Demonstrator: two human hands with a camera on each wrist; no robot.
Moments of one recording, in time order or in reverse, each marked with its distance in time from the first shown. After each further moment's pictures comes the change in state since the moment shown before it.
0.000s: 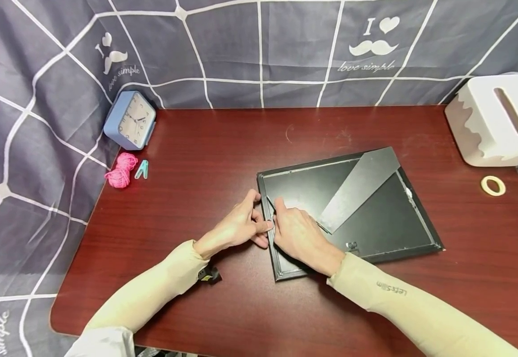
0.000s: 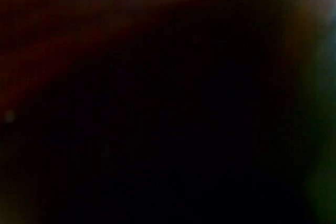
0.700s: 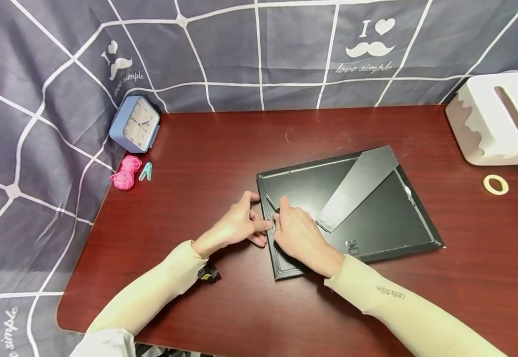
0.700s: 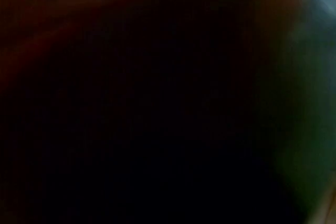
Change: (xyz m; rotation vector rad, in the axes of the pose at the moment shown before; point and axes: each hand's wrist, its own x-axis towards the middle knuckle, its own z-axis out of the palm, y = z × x) left_hand 0.005 -0.001 -0.002 -0.017 0.061 -0.068; right_hand -0.002 0.003 0.001 0.090 -0.049 0.147
